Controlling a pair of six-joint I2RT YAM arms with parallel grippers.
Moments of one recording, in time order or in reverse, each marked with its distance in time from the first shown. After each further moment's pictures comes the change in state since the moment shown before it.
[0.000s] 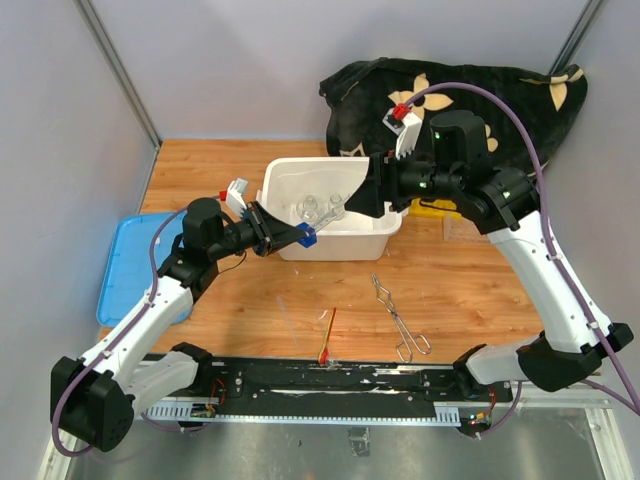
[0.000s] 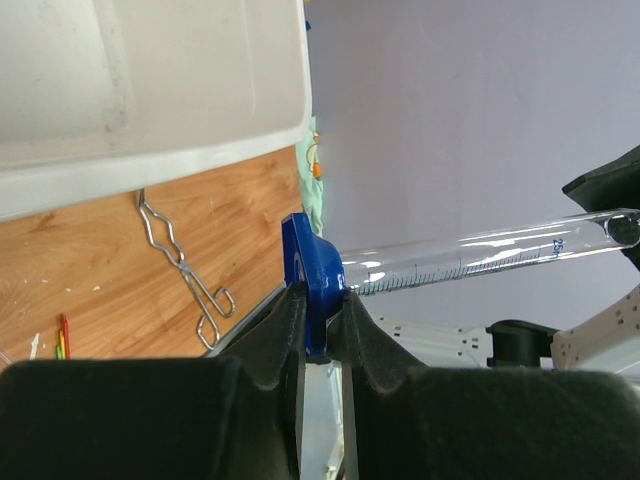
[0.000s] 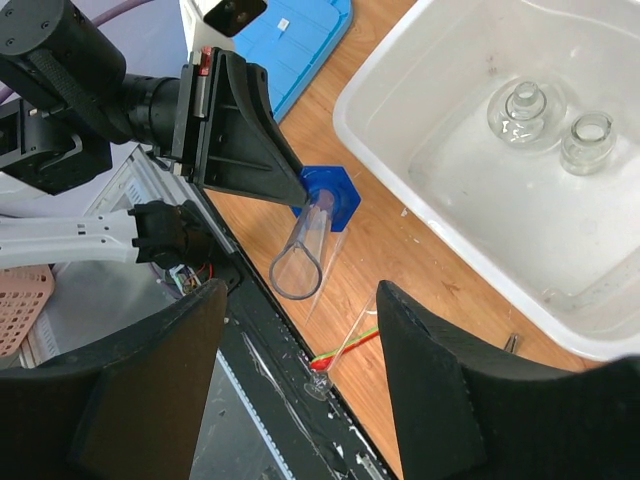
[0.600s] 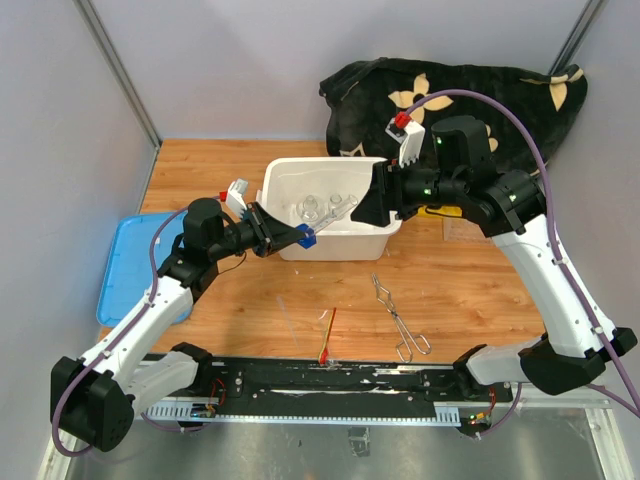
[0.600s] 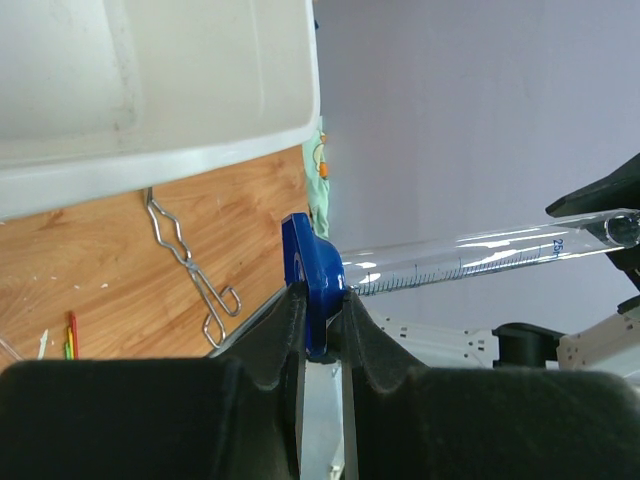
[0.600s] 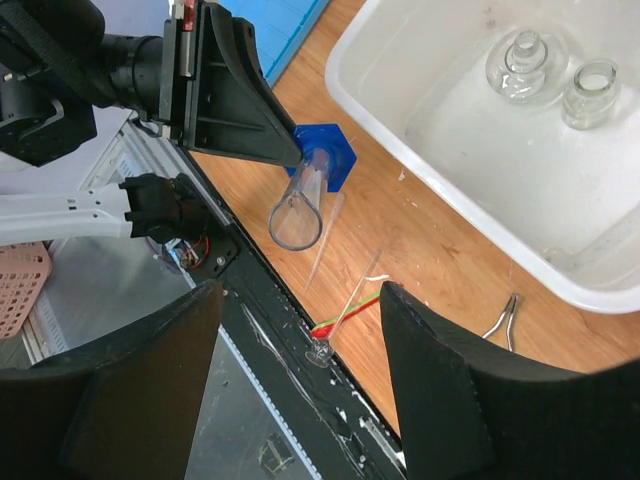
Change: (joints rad) left arm 0.000 0.000 0.000 -0.019 -0.006 0.018; right arm 0.000 -0.019 0.002 -0.100 0.013 -0.013
